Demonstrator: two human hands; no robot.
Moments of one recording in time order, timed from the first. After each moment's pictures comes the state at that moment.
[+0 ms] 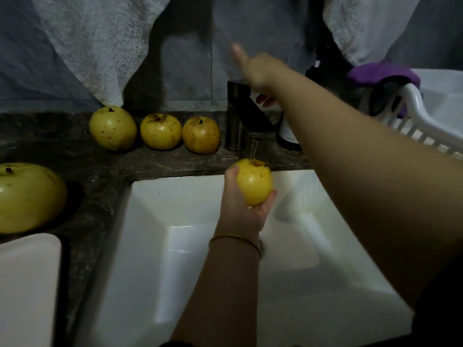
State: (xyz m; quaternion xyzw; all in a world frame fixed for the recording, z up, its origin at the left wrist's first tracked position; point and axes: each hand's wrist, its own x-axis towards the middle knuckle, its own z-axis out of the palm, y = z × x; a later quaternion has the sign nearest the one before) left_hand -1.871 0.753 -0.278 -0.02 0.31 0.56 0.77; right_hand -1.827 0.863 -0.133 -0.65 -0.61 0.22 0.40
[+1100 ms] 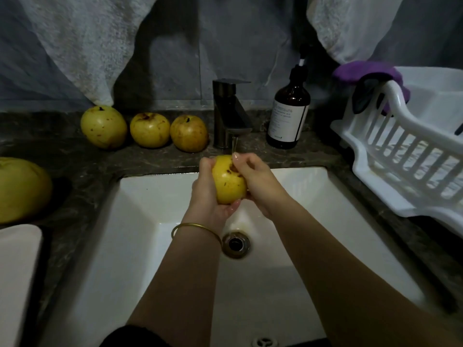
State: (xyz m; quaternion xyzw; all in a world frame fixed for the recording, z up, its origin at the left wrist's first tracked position) left_hand -1.883 0.771 -0.287 0.12 0.50 0.53 0.67; right_hand -1.788 0.782 -0.283 -0.51 -0.52 0.51 0.45
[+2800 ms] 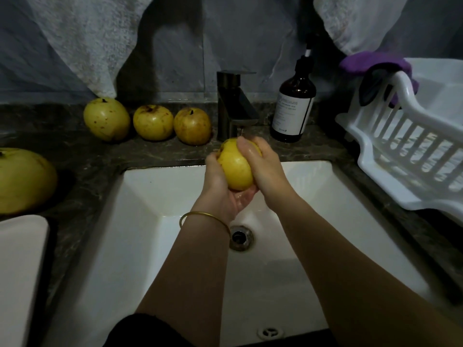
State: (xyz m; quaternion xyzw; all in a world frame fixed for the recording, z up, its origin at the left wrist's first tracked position) left_hand -1.873 0.762 -0.272 0.07 0.41 0.52 0.74; right_hand -1.789 0.777 -0.274 -0.49 -0.54 0.46 0.51
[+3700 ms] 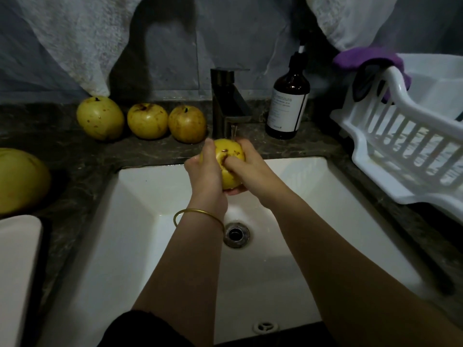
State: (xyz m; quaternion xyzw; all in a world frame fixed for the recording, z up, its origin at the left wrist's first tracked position) left_hand -1.875 0.769 -0.275 0.21 0.54 0.61 0.54; right_hand -1.793 0.770 -0.270 -0.52 -0.60 0.47 0.38
